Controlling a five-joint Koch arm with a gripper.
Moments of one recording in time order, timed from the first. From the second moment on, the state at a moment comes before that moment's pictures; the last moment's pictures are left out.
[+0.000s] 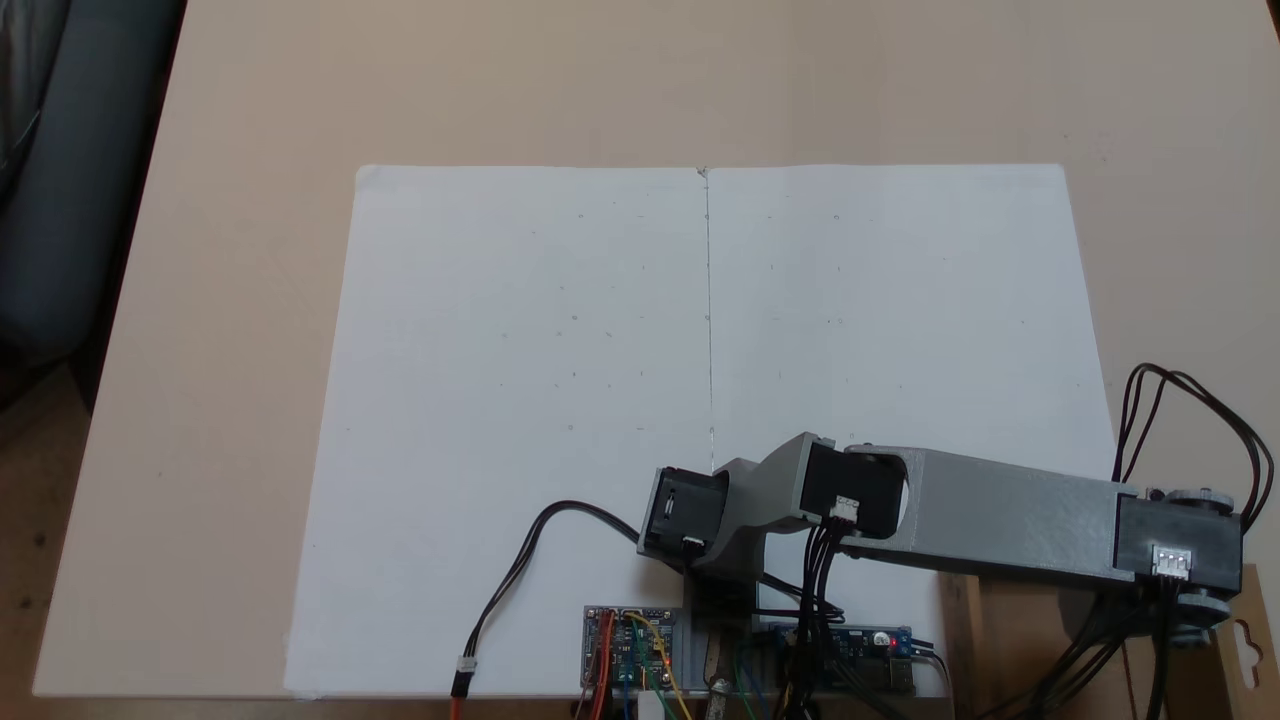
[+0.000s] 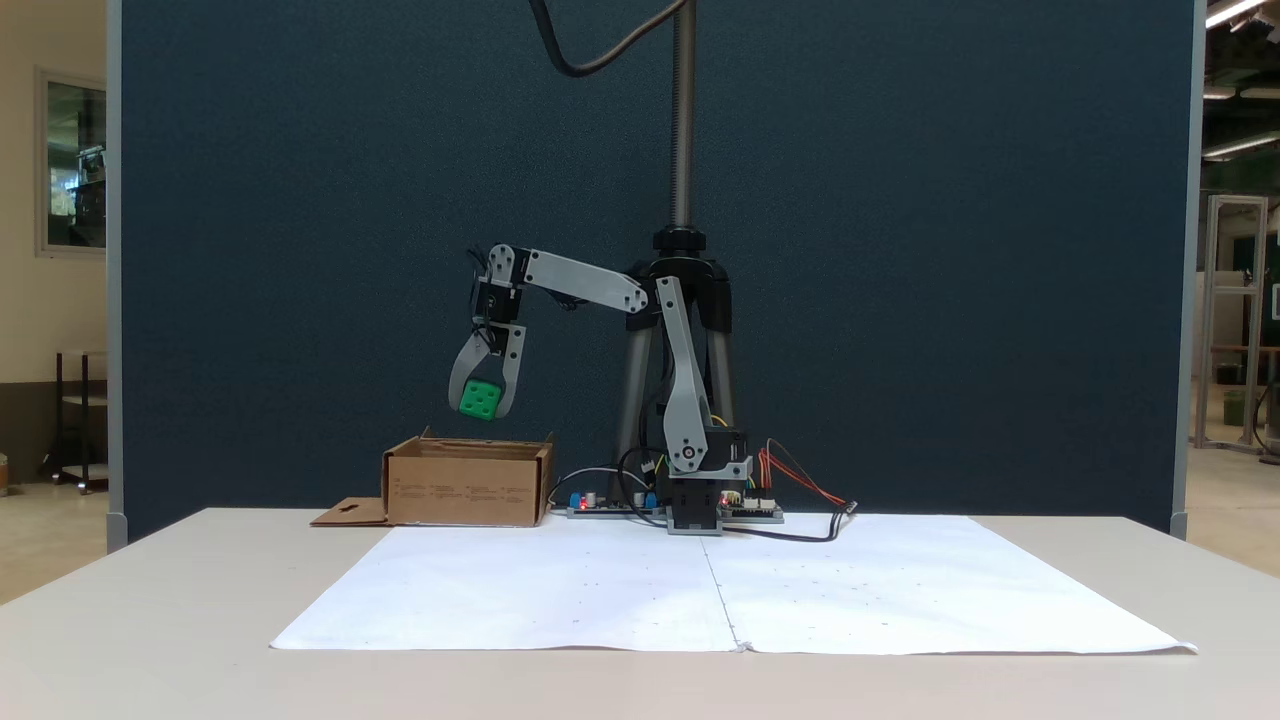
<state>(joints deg) 103.2 77.3 60.8 65.2 -18.7</state>
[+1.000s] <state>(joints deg) 95.2 79.2 67.0 62.5 -12.0</state>
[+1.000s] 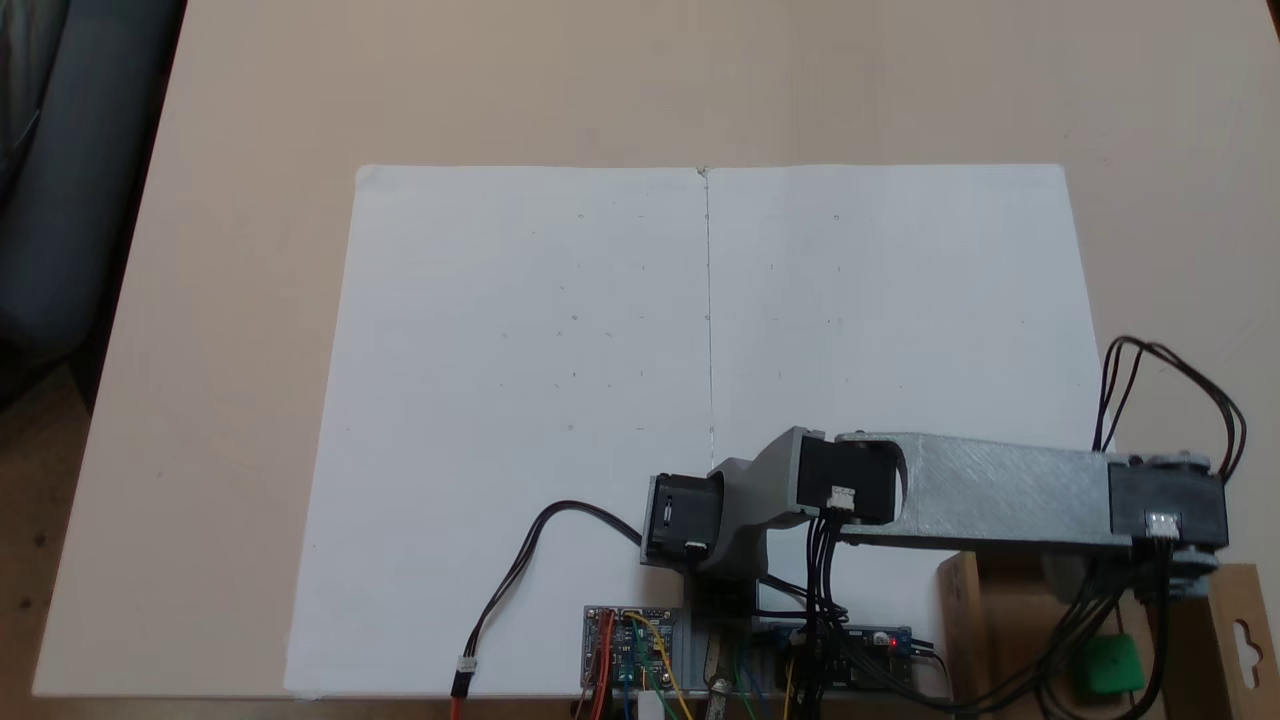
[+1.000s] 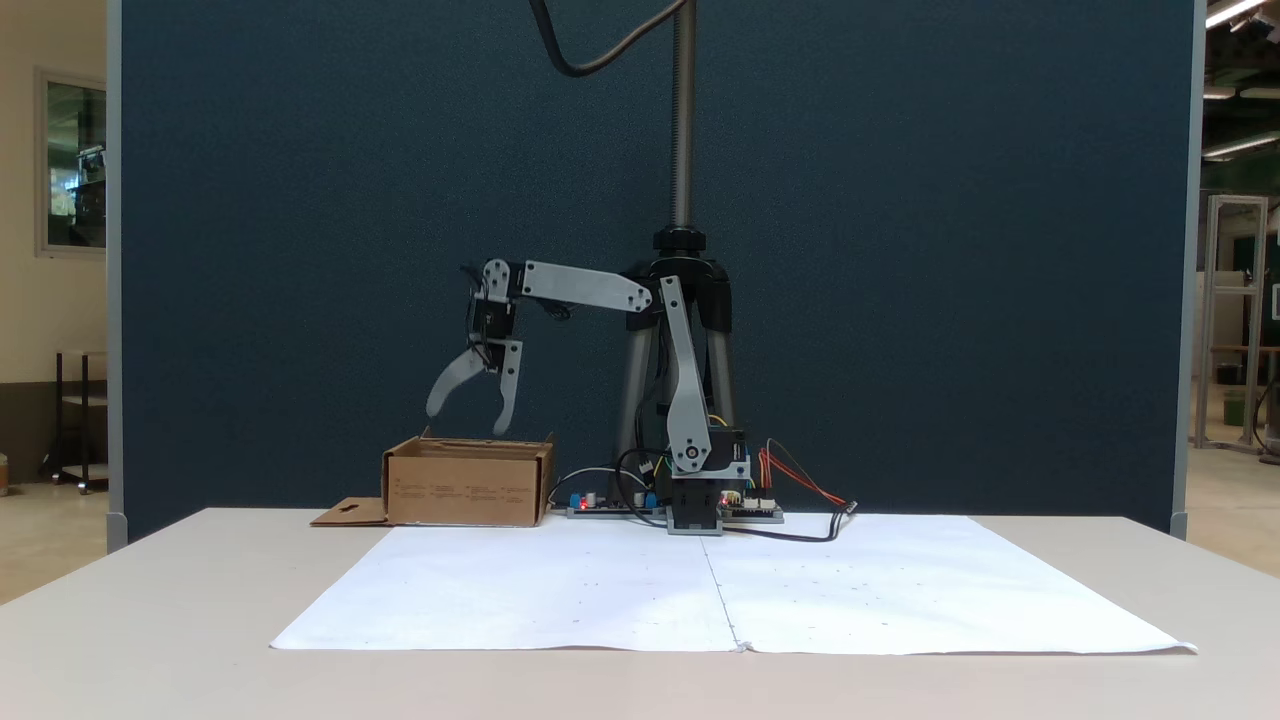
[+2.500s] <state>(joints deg) 3.4 117.5 118.0 6.2 -1.9</state>
